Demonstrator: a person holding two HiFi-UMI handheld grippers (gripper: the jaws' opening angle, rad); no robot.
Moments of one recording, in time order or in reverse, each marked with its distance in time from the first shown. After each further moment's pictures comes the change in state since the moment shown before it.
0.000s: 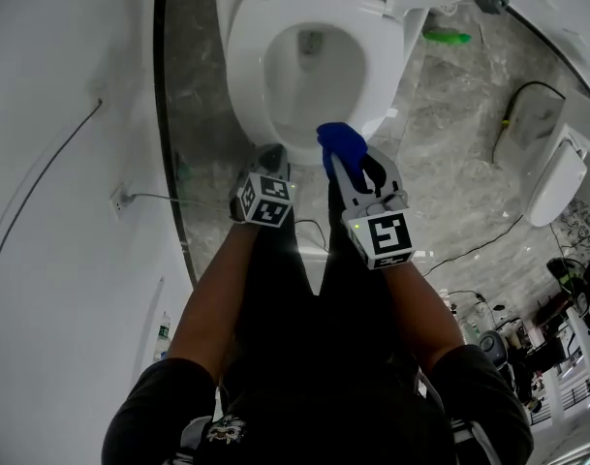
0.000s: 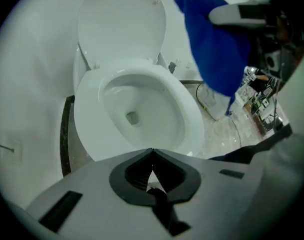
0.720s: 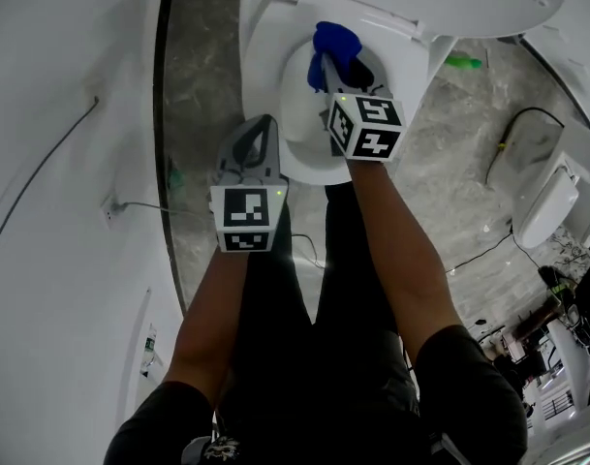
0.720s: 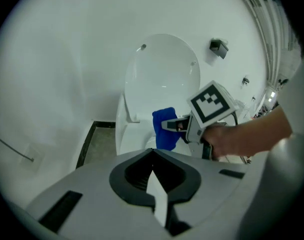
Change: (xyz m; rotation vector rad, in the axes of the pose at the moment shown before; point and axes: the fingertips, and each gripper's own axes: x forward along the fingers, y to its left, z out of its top) left arm -0.093 0.101 0.127 -0.234 -0.399 0.149; right arm 0.194 -0.081 0.056 0.159 -0.067 -0.146
